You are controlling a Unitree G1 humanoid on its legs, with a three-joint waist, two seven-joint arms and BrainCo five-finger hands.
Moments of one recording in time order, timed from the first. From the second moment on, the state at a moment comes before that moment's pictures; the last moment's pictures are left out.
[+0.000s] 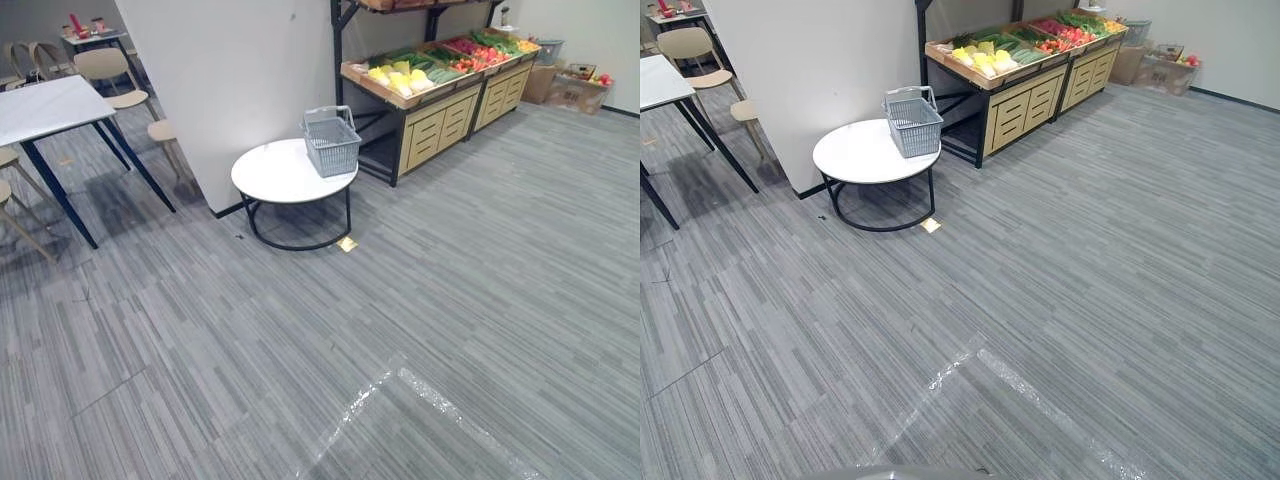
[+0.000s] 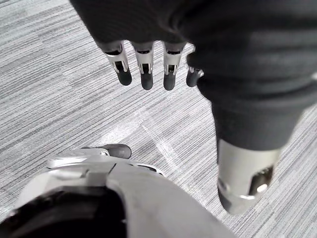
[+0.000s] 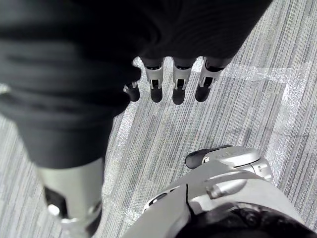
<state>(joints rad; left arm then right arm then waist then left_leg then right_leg) 0.21 0.11 0.10 1.17 -0.11 -0.09 0.05 0.19 -0.08 -0.32 1.20 0.14 -0.07 0.02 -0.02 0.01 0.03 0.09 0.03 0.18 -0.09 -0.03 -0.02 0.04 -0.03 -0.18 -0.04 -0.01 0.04</state>
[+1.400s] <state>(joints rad) 0.18 0.12 0.10 1.19 -0.11 -0.11 0.04 0.12 -0.08 -0.35 1.23 0.18 -0.09 0.03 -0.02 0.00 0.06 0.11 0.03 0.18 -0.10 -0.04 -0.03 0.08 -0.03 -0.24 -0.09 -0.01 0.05</state>
